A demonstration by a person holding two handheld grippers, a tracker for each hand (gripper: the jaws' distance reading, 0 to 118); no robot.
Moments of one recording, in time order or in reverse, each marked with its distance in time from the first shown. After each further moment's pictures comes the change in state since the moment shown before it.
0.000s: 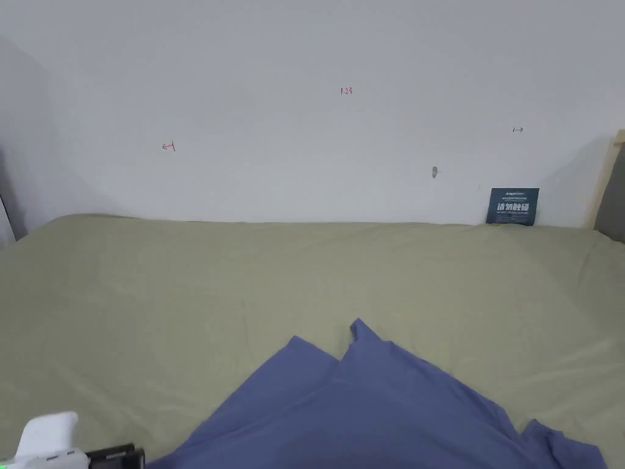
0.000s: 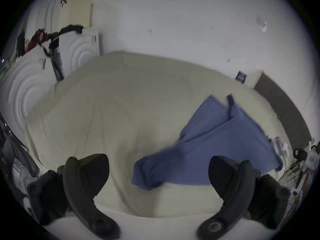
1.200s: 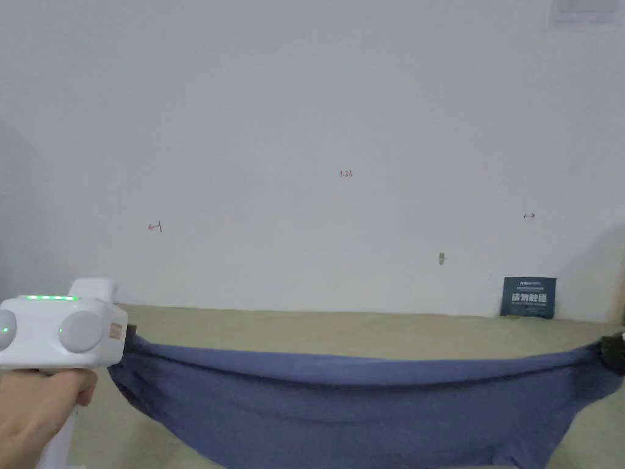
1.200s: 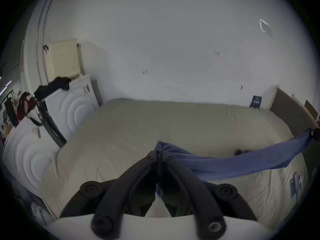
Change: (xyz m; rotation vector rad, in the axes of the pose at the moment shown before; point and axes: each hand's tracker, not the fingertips) left arm 0.085 0.285 -0.111 0.183 0.146 -0.130; right arm -0.061 0.287 -0.131 0.133 -0.113 0.097
